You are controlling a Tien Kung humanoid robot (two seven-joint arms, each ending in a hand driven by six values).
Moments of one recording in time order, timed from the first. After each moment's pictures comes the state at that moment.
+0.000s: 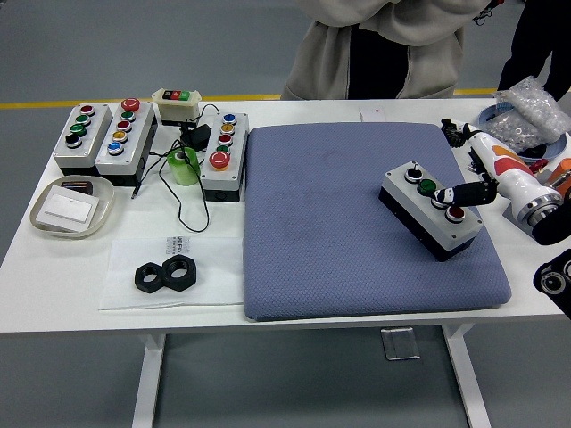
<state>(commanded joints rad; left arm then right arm) -0.05 0.14 -0.11 -0.23 -0.29 0.22 -0.14 0.52 -0.44 0.93 1.39 -1.65 -0.17 -0.29</state>
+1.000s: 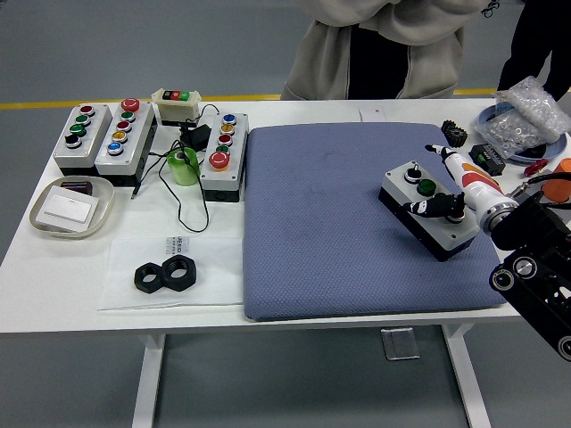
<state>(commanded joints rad) -0.05 0.14 -0.09 -0.23 -0.32 0.22 -0.16 0.55 -0.32 0.92 1.29 -1.70 -0.17 -0.43</state>
